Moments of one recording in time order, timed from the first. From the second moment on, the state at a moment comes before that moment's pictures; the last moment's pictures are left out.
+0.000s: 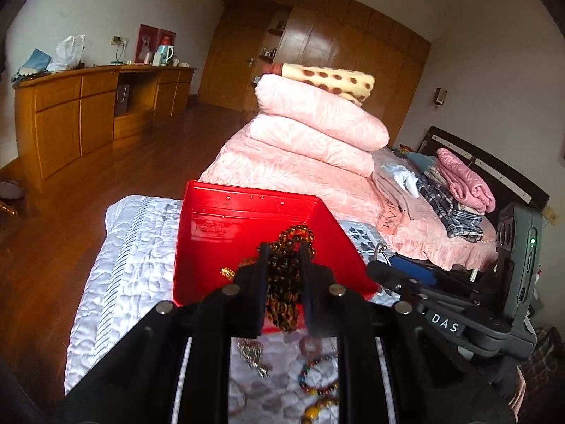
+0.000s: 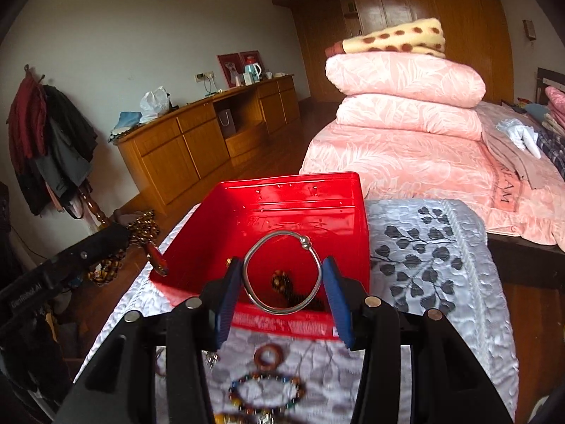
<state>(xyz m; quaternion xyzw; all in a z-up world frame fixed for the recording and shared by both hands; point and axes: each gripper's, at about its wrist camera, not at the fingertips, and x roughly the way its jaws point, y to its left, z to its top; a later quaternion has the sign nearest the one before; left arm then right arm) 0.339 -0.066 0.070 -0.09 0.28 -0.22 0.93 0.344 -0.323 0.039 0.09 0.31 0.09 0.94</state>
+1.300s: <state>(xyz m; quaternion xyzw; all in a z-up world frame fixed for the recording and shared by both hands) 0.260 -0.021 0.025 -0.04 0.28 -0.14 0.95 0.231 -0.329 -0.013 0.12 0.32 0.06 0.94</state>
